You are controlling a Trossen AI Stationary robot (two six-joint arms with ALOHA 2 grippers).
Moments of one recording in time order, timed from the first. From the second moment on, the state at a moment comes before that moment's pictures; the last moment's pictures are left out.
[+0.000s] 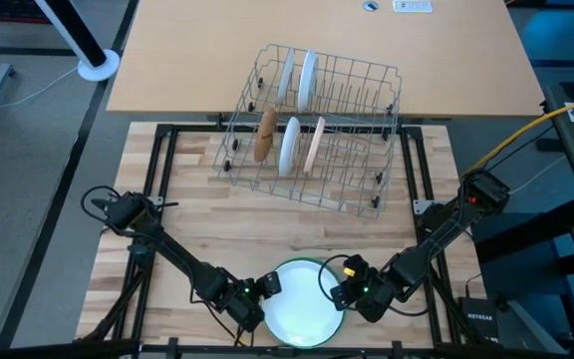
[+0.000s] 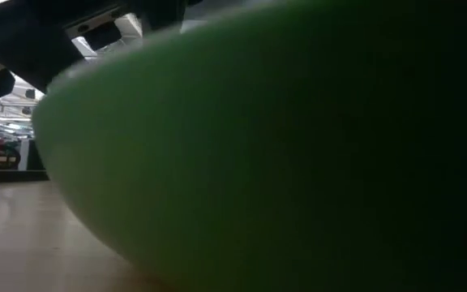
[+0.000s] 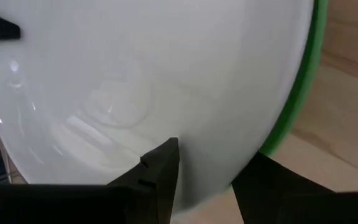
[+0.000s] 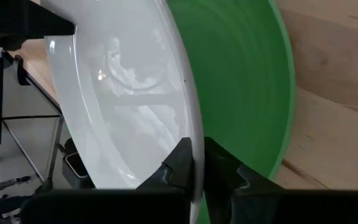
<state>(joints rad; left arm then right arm) -0.64 1.97 1.35 -0.45 -0.54 0.76 0.77 1.62 0.98 -0.34 0.36 1.85</state>
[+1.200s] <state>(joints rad) -0.70 1.97 1.35 -0.31 -0.56 0.68 0.77 1.62 0.98 -0.33 0.31 1.77</state>
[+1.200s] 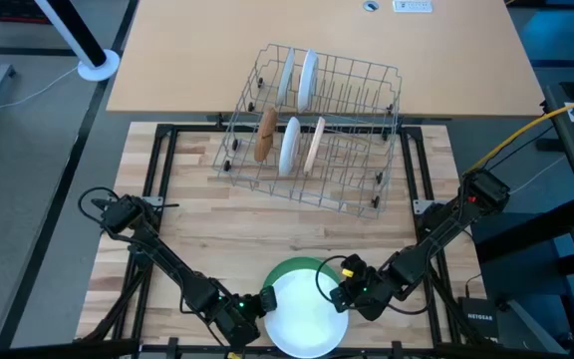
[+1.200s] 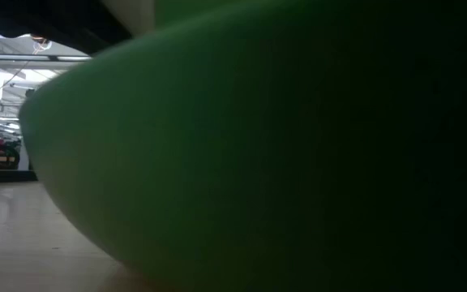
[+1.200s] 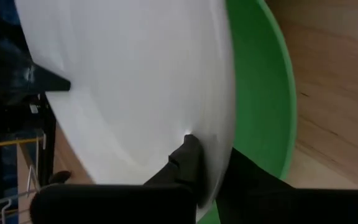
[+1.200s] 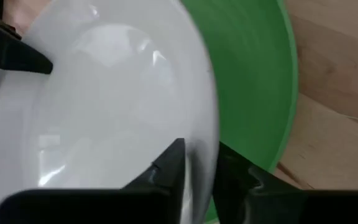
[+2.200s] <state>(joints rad) -0.72 1.97 1.35 -0.32 -0.53 0.33 0.77 1.56 0.98 -0.45 0.42 1.59</state>
